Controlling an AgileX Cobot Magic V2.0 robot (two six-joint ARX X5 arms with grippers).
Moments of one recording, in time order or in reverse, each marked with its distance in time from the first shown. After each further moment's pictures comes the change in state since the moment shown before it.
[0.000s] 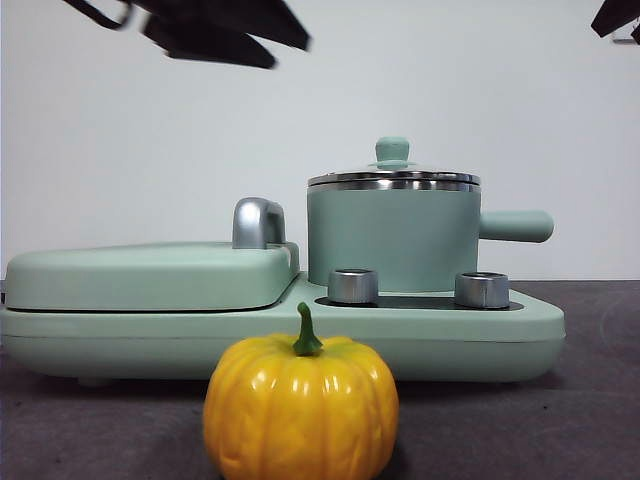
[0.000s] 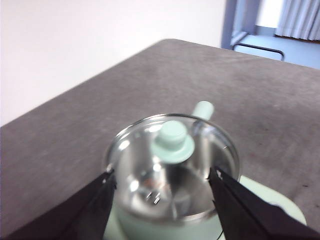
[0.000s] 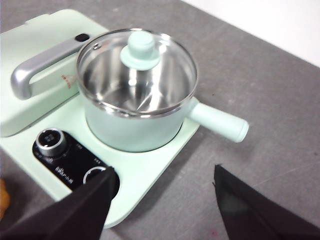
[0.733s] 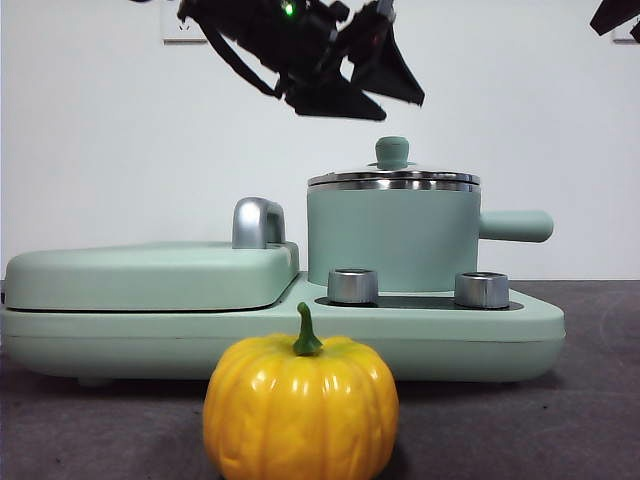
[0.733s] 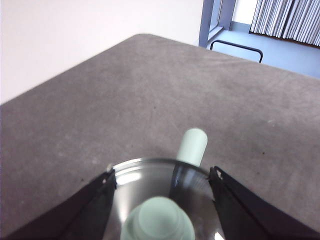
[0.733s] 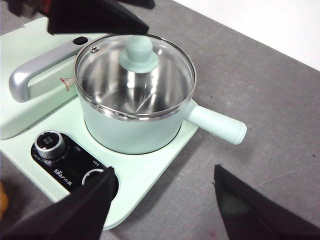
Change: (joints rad) left arm -0.097 0.430 0.351 0.035 -0.009 -0.065; right arm 0.000 0.000 0.000 0.005 0.000 0.000
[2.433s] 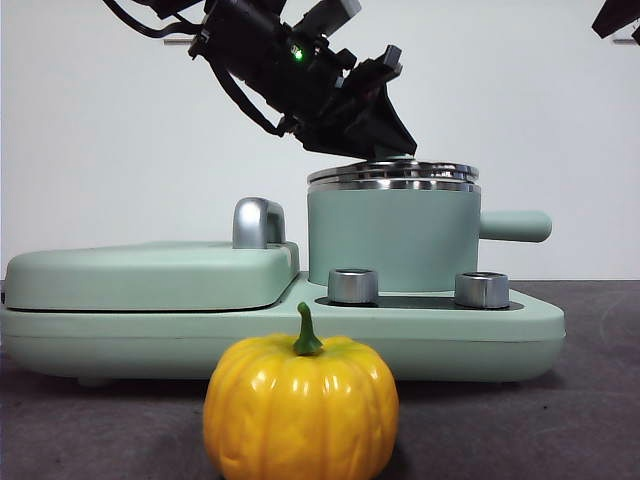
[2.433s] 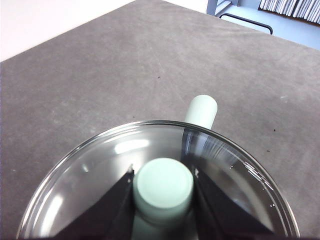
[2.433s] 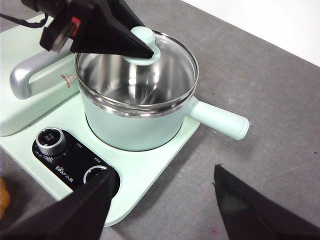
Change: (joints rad) left arm 0.000 0.058 0.003 -0.026 -0.027 -0.008; right arm 0.000 0.000 0.000 -0.011 0.000 0.000
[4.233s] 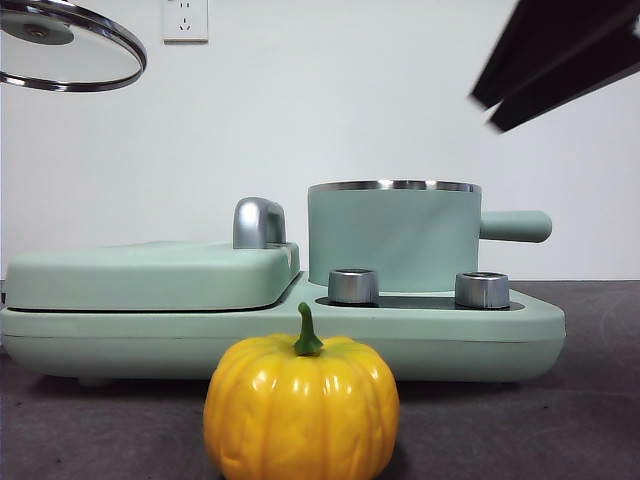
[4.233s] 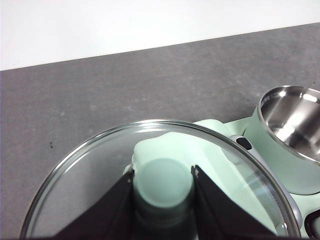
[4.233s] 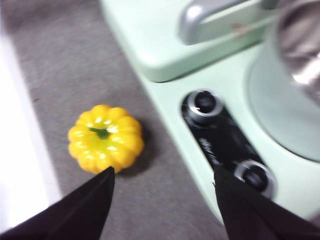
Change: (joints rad) left arm 0.461 -0.879 -0.346 -0.546 -0.156 -0.082; right arm 0.422 0.260 0.000 -0.035 -0.068 -0.012
